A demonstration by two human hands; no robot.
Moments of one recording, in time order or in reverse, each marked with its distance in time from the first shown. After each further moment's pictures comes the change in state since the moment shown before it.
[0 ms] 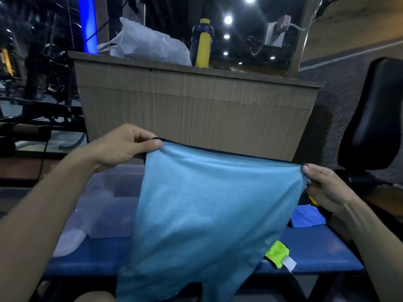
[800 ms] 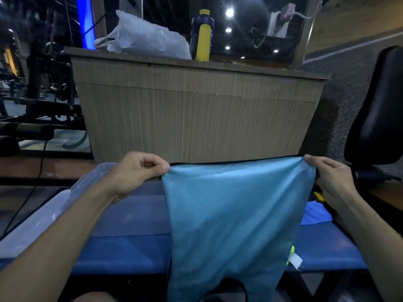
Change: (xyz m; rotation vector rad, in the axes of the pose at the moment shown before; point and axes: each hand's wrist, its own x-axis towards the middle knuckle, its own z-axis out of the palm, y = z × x) left_hand -0.005 -0.056 0.045 -0.188 0.189 -0.072; right_hand 0.020 0.011 0.006 -0.093 0.519 -0.076
